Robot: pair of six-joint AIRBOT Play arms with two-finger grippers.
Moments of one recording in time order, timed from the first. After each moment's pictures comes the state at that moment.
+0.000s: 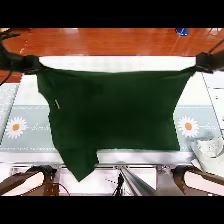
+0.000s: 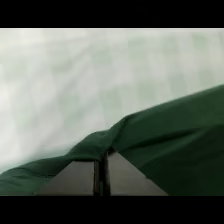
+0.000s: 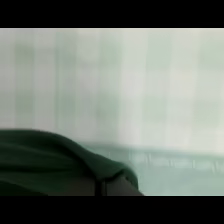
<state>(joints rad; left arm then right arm) 0.09 -1.22 1.40 1.08 -1.24 -1.32 -0.17 -1.35 1.58 -1.27 1.35 1.47</state>
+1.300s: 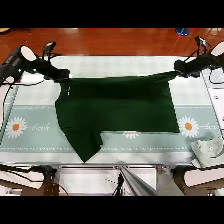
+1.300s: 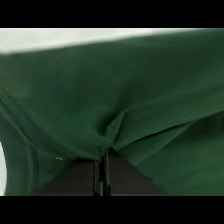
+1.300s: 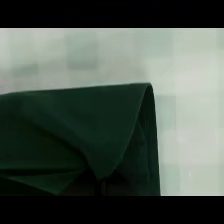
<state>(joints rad) -0.01 -1.66 1.48 1.21 -1.13 -1.36 -0.17 -1.66 1.57 -1.23 1.17 1.52</state>
